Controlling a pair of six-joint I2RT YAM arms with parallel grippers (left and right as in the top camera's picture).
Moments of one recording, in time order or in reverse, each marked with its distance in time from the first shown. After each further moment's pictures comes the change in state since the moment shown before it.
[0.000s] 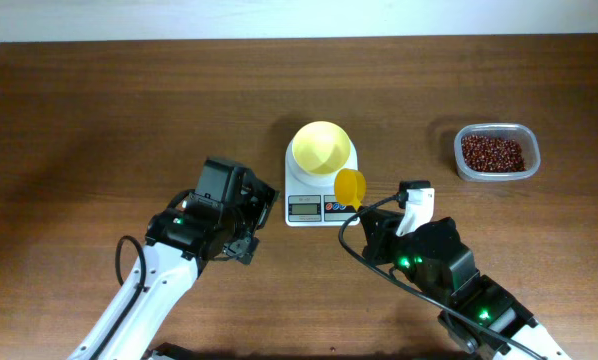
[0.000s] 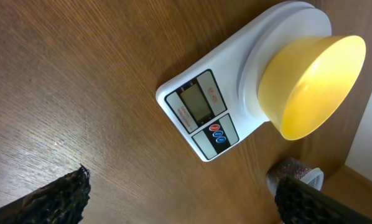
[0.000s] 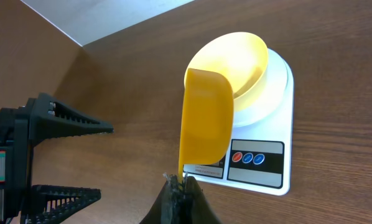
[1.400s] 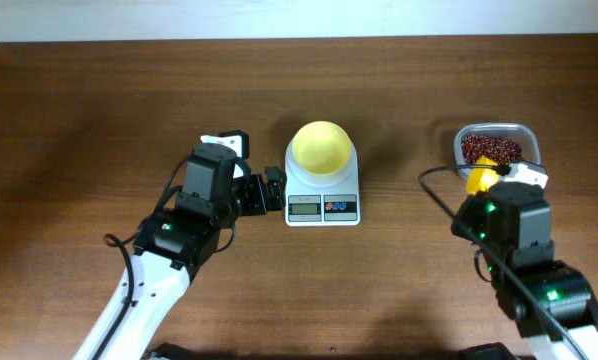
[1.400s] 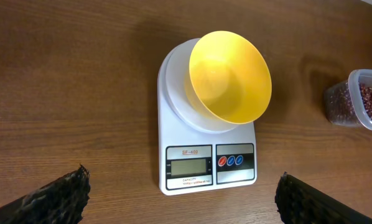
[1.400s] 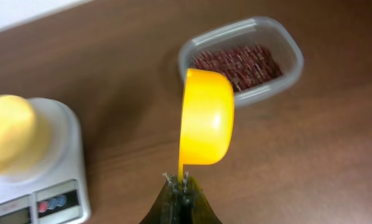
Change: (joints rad) left arm 0.011 -0.058 0.039 0.182 -0.114 1.009; right arm -0.472 0.022 0.311 -0.605 0.225 -0.201
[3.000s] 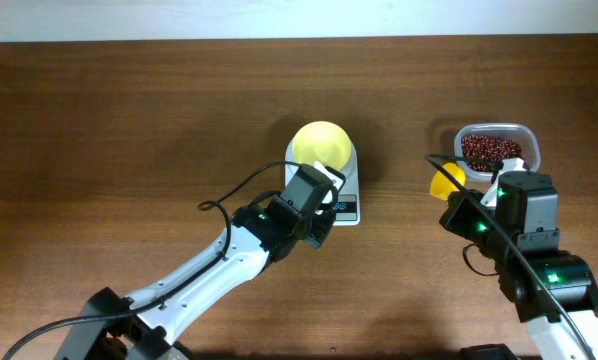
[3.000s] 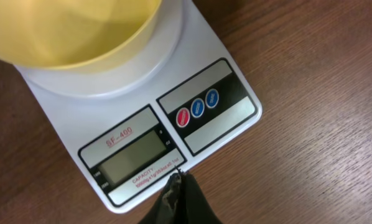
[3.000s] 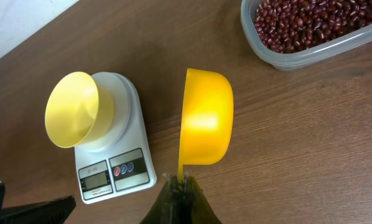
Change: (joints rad) left arm -0.351 0.339 0.004 0.136 -0.131 0.365; right arm -0.085 0.050 0.000 0.026 -0.341 0.105
